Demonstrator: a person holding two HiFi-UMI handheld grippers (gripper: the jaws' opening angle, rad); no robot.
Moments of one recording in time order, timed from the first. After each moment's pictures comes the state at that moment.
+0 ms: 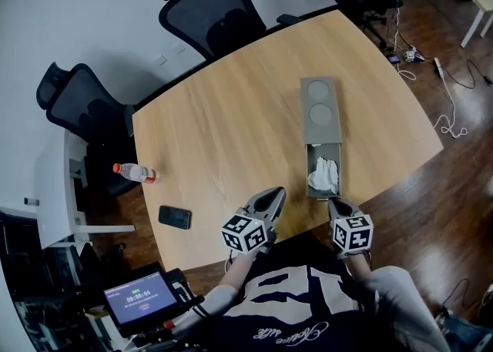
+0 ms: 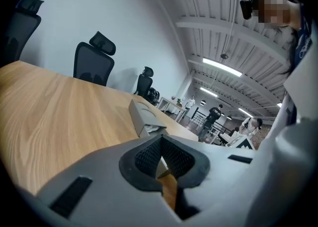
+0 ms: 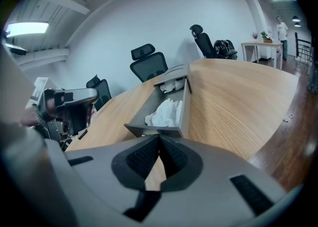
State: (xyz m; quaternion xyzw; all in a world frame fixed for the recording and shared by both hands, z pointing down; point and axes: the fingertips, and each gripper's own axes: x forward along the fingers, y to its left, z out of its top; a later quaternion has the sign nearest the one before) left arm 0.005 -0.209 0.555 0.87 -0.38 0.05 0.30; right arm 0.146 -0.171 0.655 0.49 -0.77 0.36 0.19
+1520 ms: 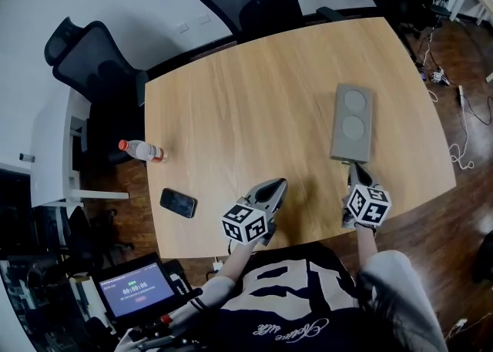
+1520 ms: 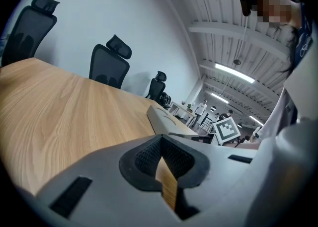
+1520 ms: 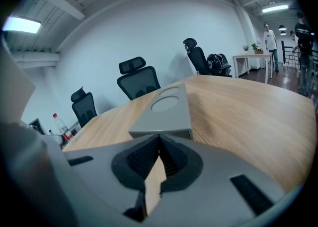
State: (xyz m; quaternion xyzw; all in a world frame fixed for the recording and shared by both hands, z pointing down) left arm -0.055 -0.253 0.575 0.84 -0.43 0.03 0.32; right arm 0.149 -0.325 0.635 0.56 -0.75 0.32 0.13
